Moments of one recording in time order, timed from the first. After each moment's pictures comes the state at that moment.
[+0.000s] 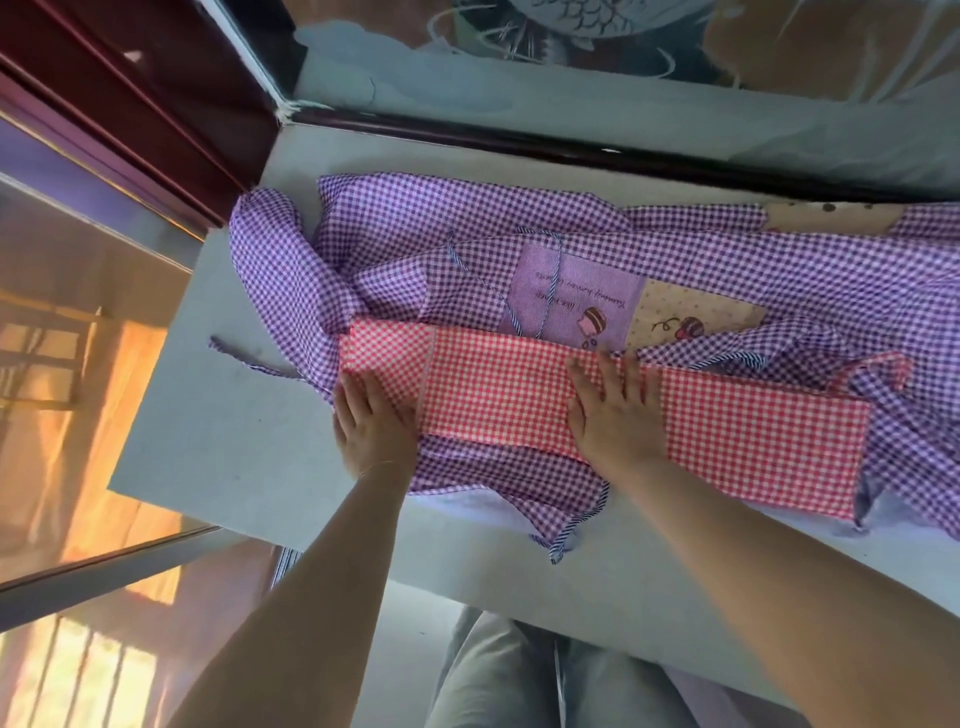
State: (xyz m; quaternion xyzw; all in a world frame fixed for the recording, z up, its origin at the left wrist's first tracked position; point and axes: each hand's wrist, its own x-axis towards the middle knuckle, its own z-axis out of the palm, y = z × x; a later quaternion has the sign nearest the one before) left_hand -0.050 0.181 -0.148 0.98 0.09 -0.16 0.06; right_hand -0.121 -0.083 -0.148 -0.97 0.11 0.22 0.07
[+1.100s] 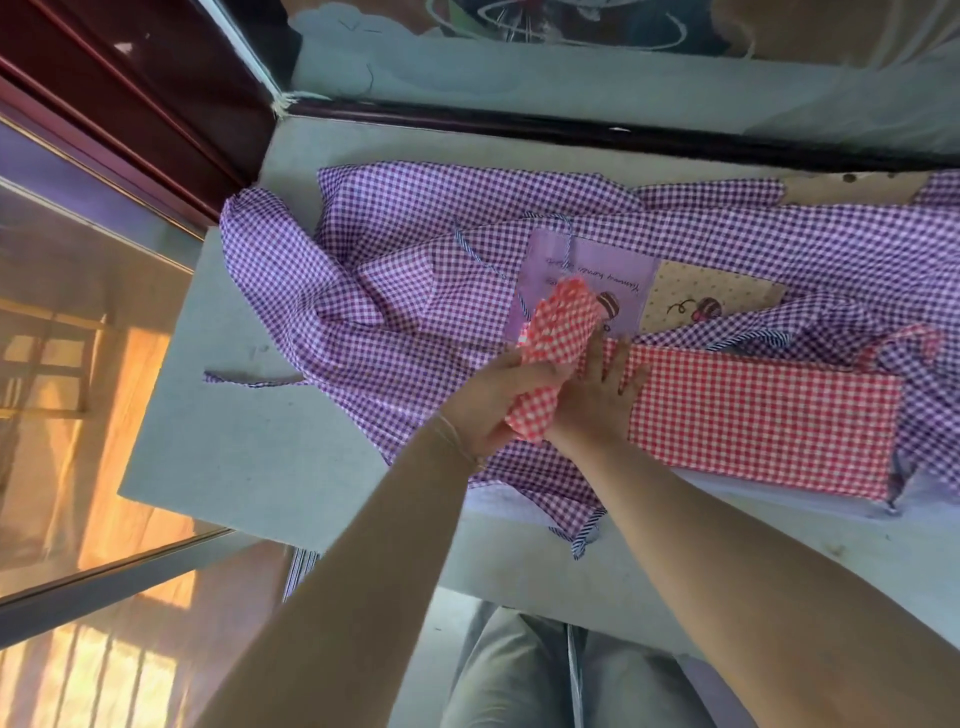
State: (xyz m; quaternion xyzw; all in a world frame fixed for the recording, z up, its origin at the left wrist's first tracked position) left_hand -0.041 0.083 -0.052 0.52 0.07 -0.52 0.68; right_hand -0.094 -0.027 -0.139 -0.94 0.22 0.23 0.15
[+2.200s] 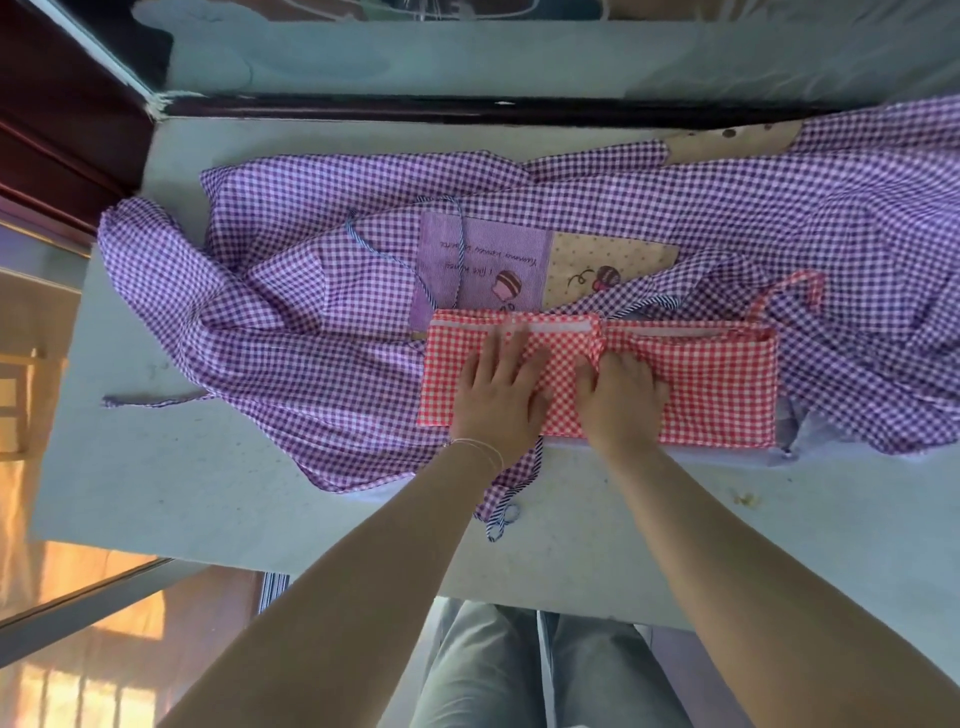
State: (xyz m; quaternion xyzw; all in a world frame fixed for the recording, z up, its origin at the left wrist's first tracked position) left_hand -0.103 0.008 -0.149 0.91 -0.35 -0.20 0.07; right_hand -0.168 -0.130 -0.155 -0.92 0.35 0.06 0.17
